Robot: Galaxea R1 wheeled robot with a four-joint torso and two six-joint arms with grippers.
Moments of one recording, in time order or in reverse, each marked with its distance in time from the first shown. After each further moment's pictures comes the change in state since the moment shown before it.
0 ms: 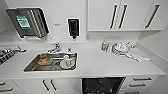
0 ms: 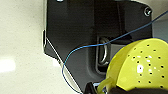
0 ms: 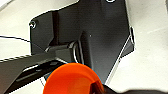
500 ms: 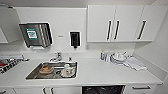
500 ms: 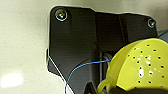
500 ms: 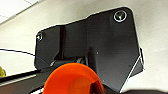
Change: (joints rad) left arm 0.031 0.135 -0.207 0.000 0.020 0.000; right arm -0.025 0.065 -0.066 0.000 -0.010 -0.001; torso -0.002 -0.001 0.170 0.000
